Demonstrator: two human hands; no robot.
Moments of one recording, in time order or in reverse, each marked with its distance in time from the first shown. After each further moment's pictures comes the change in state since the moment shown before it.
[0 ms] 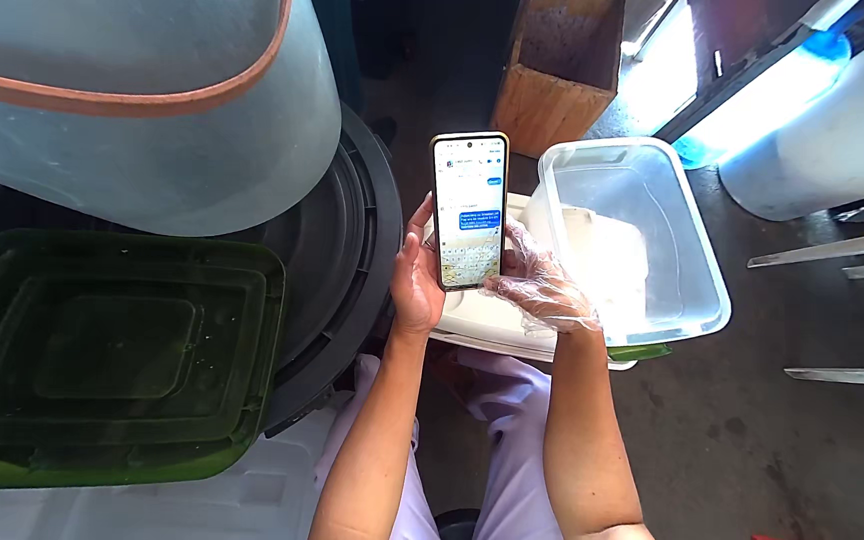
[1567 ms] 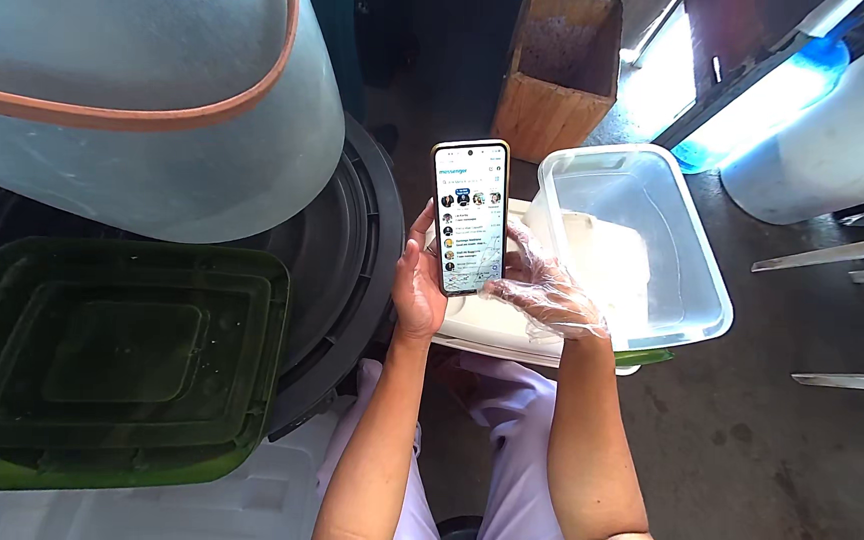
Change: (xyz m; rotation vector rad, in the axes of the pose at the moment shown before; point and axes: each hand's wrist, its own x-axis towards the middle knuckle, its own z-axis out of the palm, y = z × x) left_hand -0.003 0.003 0.002 -0.004 -0.016 0.011; right_hand -0.001 -0.006 -0.002 -0.034 0.020 -0.023
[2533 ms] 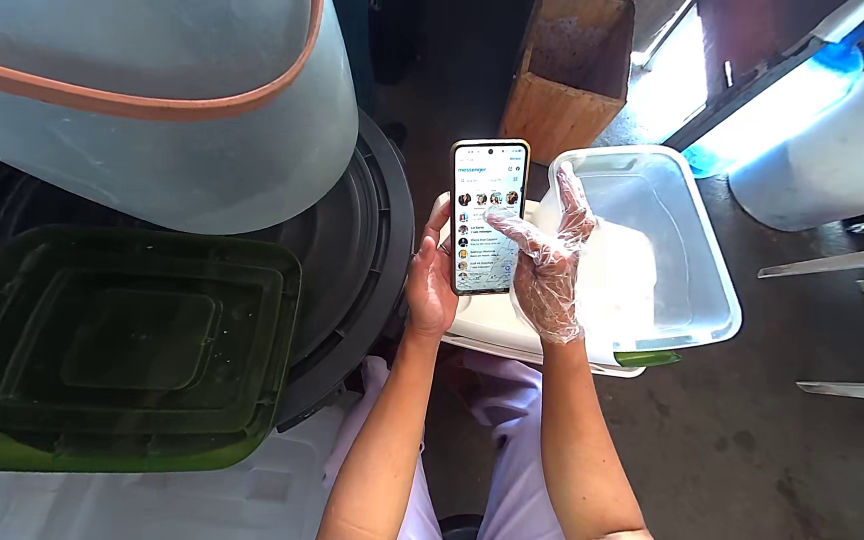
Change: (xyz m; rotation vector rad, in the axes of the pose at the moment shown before) left_hand -0.001 -0.002 0.002 0.010 -0.055 0.023; right_hand 0.017 0.011 0.027 -0.612 0.571 -0.543
